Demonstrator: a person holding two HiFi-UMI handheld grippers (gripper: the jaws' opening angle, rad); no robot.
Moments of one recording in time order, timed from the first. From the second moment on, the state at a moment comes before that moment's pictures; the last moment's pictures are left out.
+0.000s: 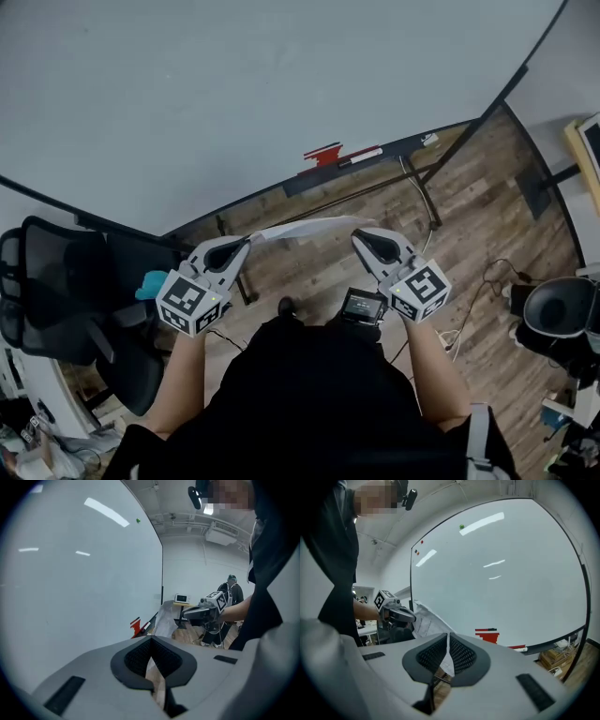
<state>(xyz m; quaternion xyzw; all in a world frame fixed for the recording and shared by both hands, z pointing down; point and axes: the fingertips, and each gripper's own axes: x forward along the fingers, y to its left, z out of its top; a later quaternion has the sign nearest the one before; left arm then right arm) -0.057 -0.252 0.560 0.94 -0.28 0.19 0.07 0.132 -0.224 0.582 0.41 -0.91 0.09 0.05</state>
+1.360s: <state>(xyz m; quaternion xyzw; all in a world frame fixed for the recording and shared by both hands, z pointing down) -0.043 -0.195 0.619 0.94 -0.25 0.14 0.18 0.125 -0.186 0.634 0.39 -0.90 0.16 0.06</state>
